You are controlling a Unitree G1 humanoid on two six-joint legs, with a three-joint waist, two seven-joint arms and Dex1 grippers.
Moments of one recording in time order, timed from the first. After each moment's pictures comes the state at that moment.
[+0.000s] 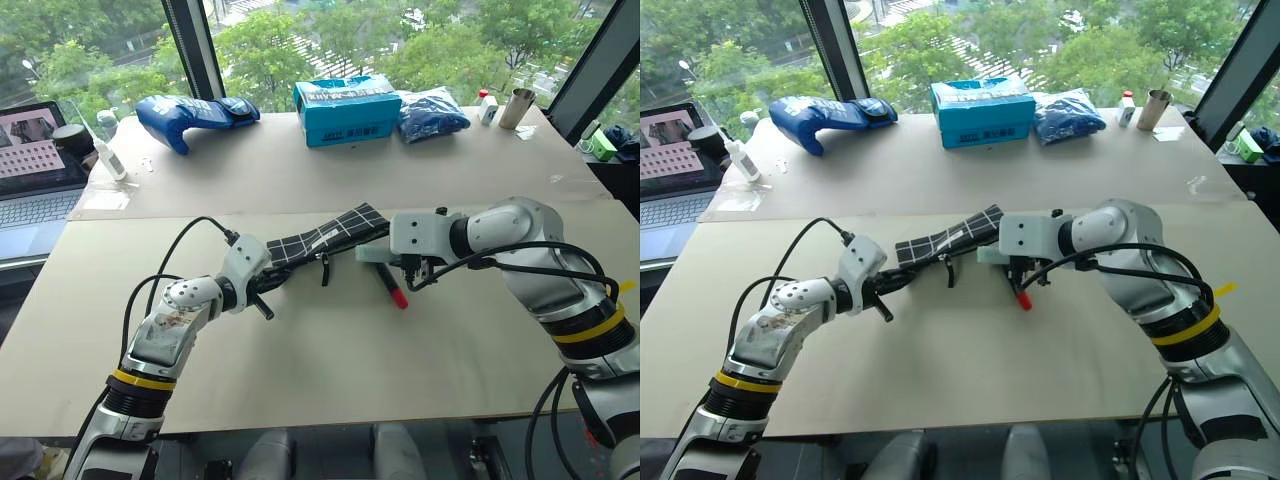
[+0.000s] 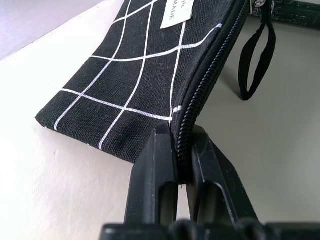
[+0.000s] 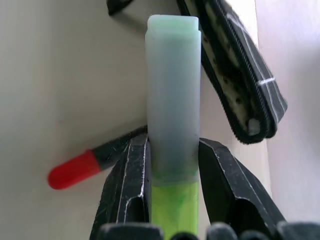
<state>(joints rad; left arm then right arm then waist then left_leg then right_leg) -0.37 0.51 -0.12 -0.11 -0.22 0.58 -0.69 -0.81 -0.81 0.42 -0.15 -0.27 0.46 1.17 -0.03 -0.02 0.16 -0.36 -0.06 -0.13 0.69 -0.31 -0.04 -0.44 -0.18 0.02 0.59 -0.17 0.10</state>
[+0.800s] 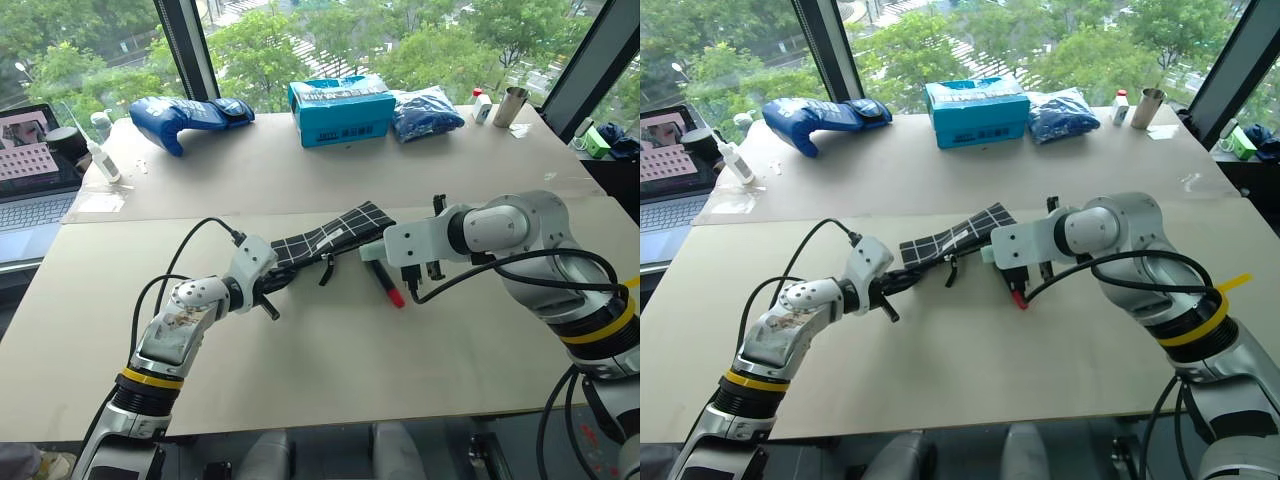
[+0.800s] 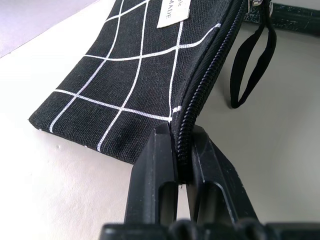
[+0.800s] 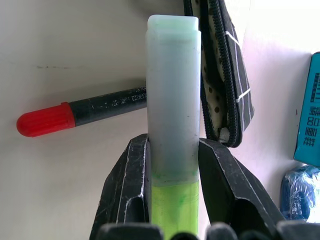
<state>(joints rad) -0.38 0.48 -0.13 -0.10 -0.20 0.57 -0.69 -0.81 -0.85 0.45 -0.25 -0.43 0.37 1.22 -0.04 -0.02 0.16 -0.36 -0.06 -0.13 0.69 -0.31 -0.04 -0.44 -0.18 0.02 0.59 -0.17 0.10</state>
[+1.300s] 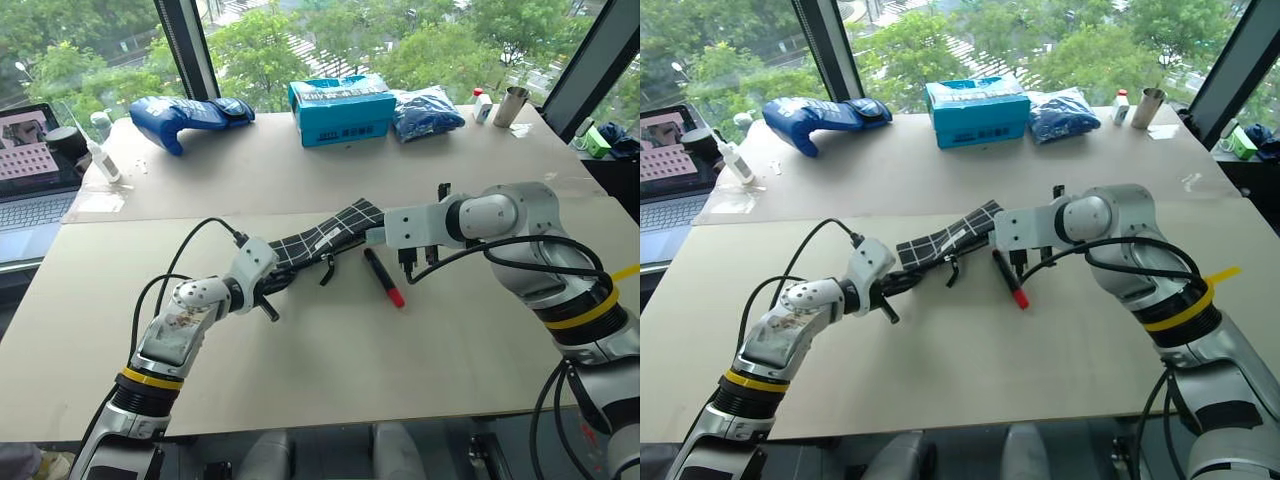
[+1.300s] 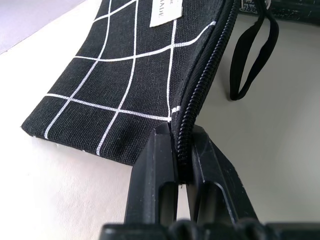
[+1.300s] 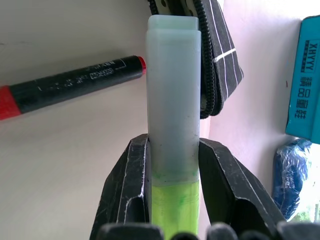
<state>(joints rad) -0.39 0.49 -0.16 -0.11 -0.17 0.57 -0.69 -0.89 -0.79 0.46 -0.09 -0.54 0.36 1.16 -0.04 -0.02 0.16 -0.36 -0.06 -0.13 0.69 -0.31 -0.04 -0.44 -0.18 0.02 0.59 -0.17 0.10</state>
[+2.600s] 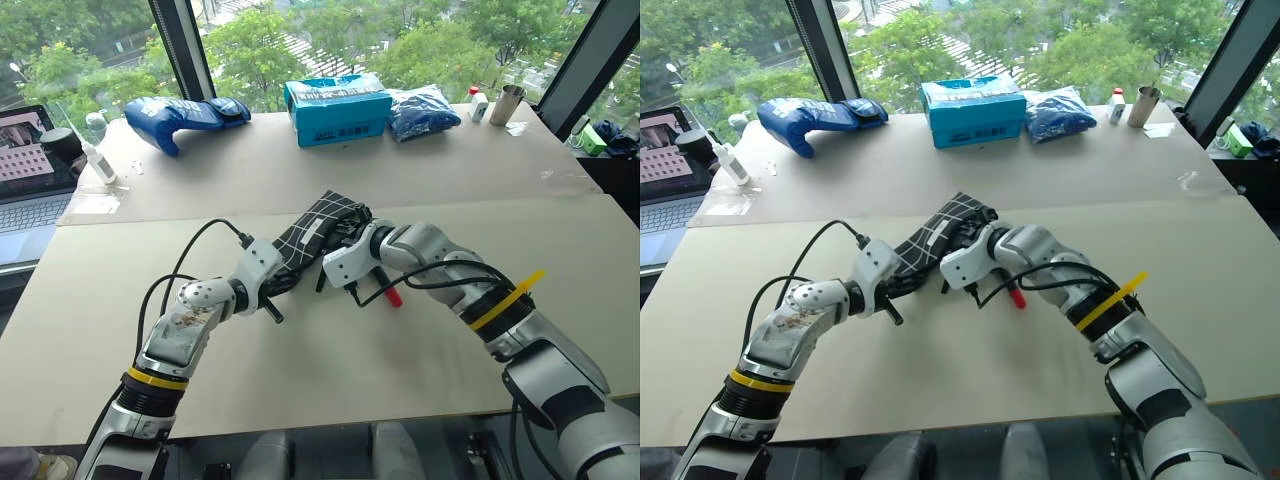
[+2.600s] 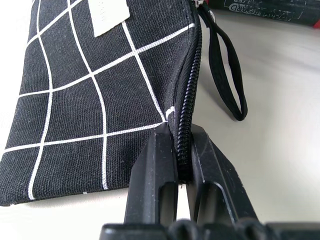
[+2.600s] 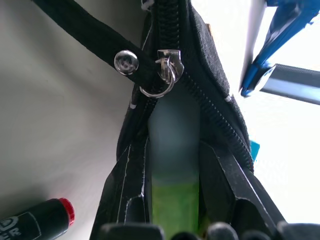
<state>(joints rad) -0.38 0.47 -0.15 -0.13 -0.17 0.62 -0.69 -0.91 -0.51 0.63 0.34 -0.85 -0.29 0.51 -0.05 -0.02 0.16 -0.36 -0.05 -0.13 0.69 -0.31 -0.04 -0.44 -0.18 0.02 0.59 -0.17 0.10</state>
